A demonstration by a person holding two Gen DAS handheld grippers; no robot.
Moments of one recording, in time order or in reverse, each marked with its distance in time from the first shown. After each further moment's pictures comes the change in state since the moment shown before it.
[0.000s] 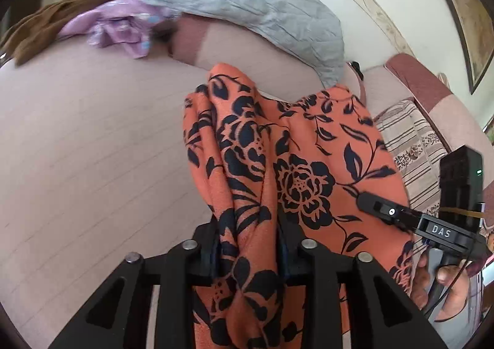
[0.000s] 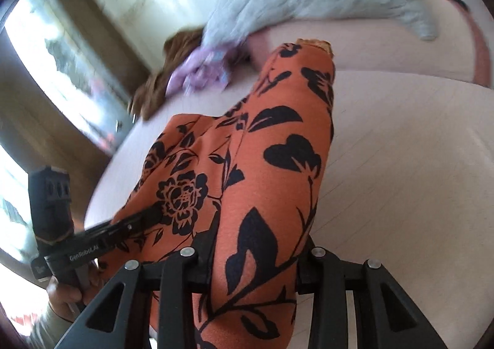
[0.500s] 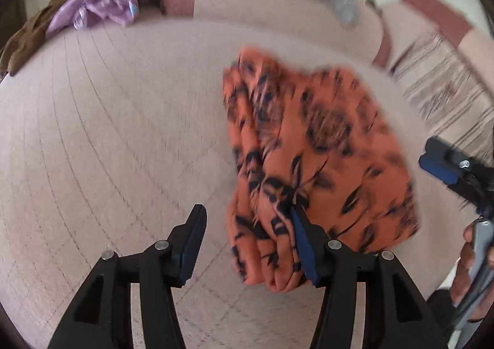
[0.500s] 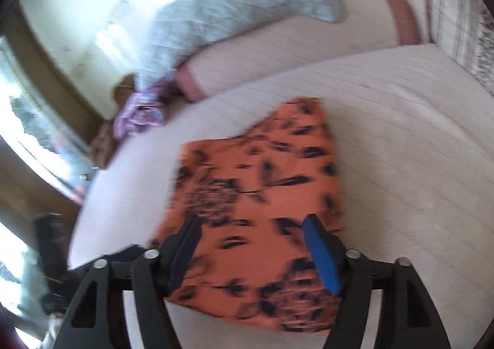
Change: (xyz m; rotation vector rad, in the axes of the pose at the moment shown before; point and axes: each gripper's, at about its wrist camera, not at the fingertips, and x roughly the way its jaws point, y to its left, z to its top) left arm 0.067 -0.012 -0.052 0.129 0.198 0.210; right arm -0.017 -0.060 -0.049 0.186 -0.129 -0.111
